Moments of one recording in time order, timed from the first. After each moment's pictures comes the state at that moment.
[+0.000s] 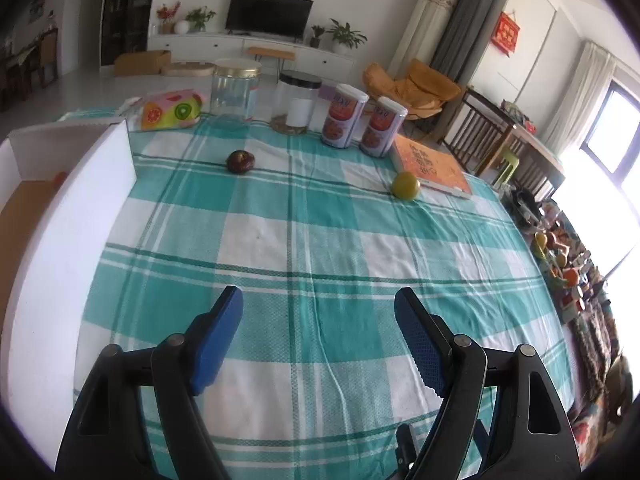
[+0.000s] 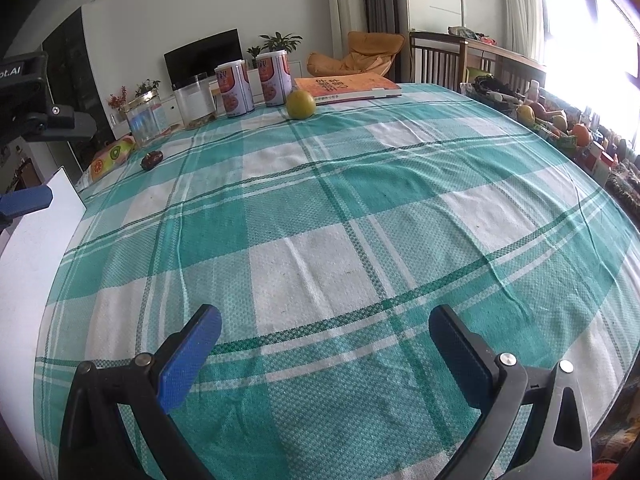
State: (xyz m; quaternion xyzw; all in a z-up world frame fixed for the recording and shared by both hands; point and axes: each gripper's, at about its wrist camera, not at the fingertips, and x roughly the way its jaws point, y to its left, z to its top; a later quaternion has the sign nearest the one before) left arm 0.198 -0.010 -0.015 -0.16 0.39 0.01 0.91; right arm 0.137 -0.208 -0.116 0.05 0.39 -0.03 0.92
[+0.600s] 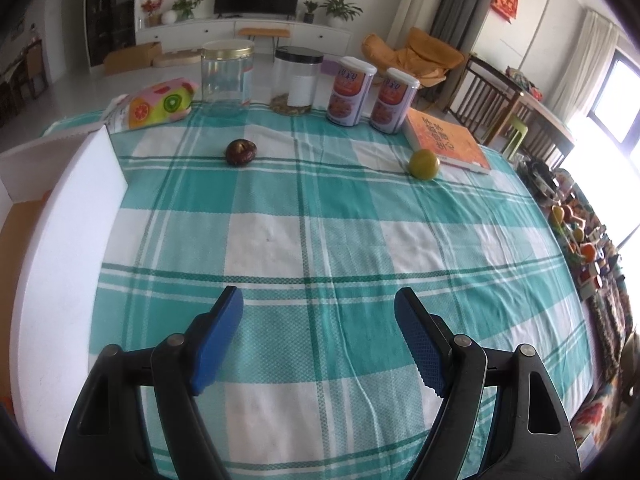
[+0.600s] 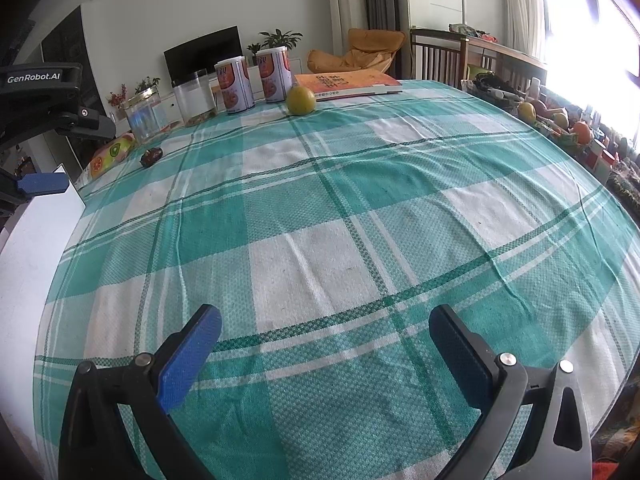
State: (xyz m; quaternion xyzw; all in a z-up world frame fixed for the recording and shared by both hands) left arm 0.236 -0.001 -0.033 -0.12 0.44 0.01 0.89; right arm 0.138 -0.208 -0.119 0.05 0.39 -0.02 0.92
